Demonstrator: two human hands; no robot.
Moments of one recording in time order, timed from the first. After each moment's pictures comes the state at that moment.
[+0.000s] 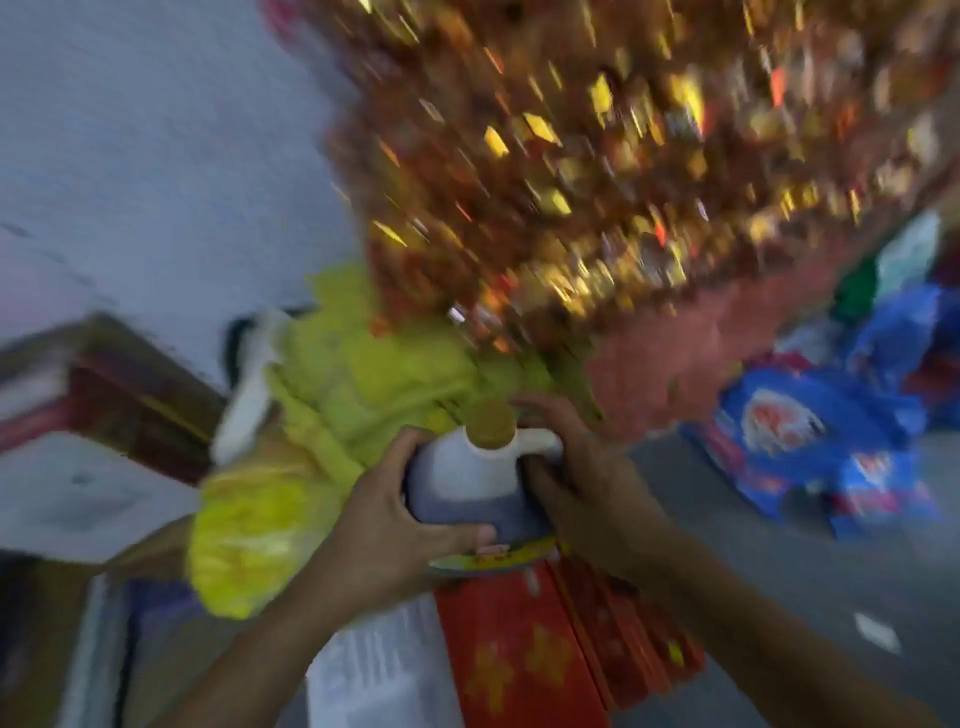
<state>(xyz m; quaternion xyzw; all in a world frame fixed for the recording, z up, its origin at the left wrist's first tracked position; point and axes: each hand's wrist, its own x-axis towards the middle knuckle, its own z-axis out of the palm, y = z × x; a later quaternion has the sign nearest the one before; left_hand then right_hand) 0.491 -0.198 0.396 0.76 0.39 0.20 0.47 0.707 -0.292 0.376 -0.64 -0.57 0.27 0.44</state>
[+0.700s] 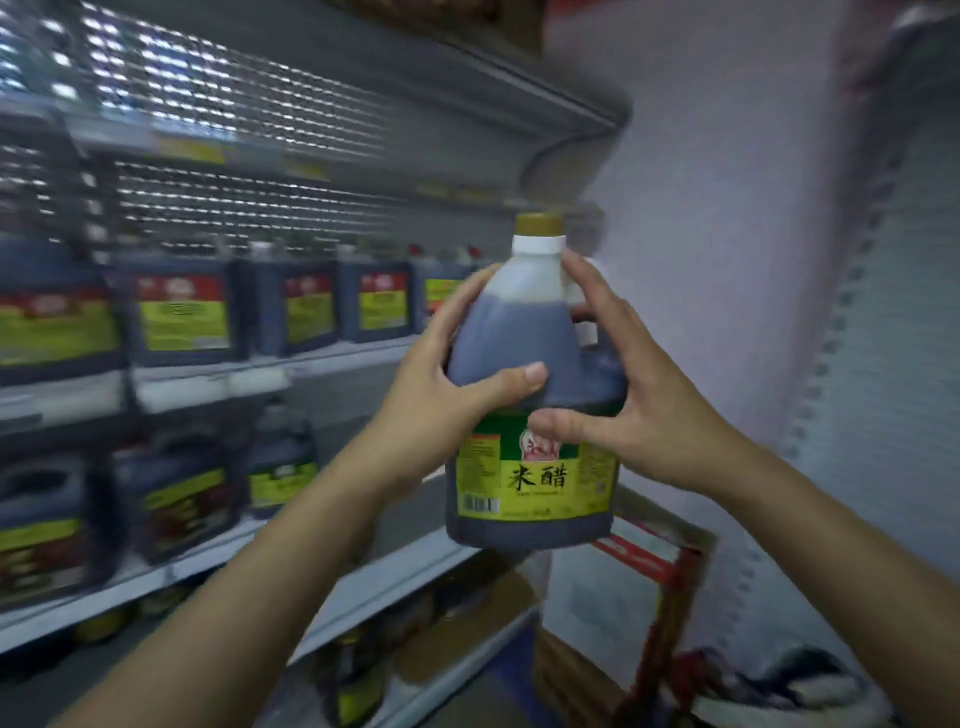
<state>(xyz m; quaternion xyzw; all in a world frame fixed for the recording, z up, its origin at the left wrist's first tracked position) -0.025 -0.428 0.851 0.55 0.46 0.69 0.10 0.138 -0.294 0.871 0.00 -0.90 0.25 0.37</state>
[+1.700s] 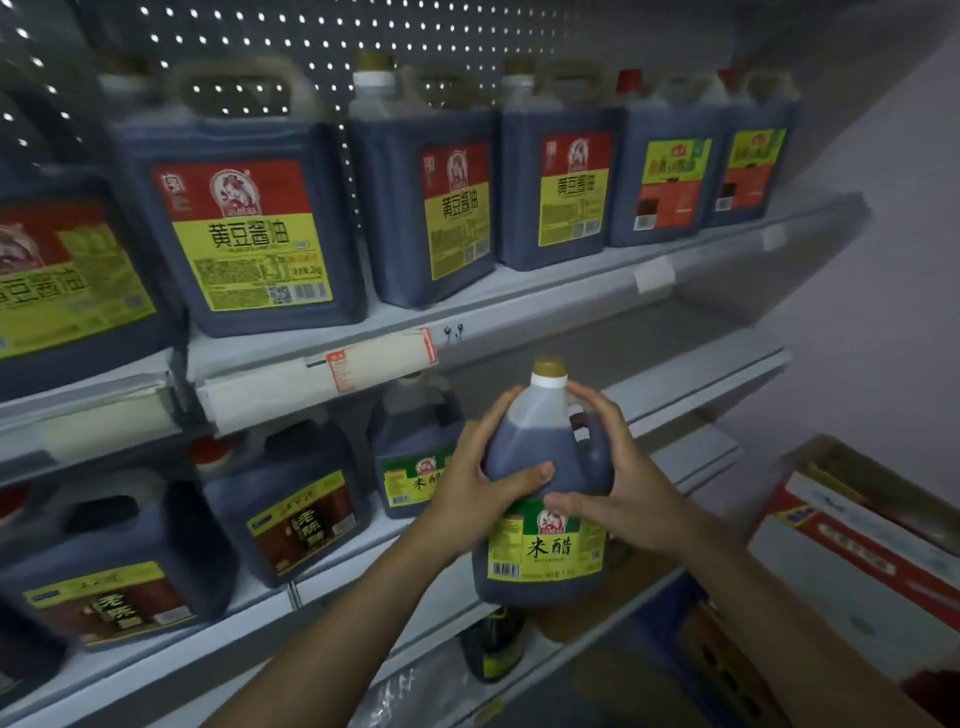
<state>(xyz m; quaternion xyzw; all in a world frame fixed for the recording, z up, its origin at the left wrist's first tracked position) -0.412 -0.341 0.609 0.41 0.65 0.61 0.18 -0.272 -0.181 0.628 -0.04 -0.84 0.50 0.20</state>
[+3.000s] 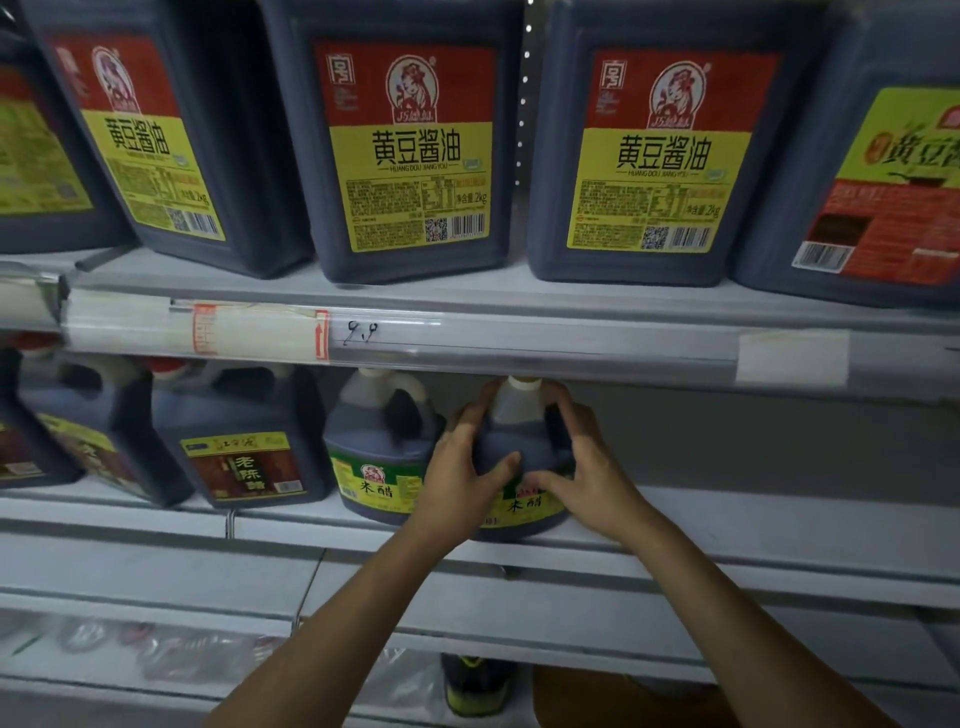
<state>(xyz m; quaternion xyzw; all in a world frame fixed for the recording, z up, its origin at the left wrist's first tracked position) -0.481 -0.187 0.537 0.15 0.82 0.54 -0.10 -0.478 0.007 0.539 0.14 -0.88 0.45 0.07</state>
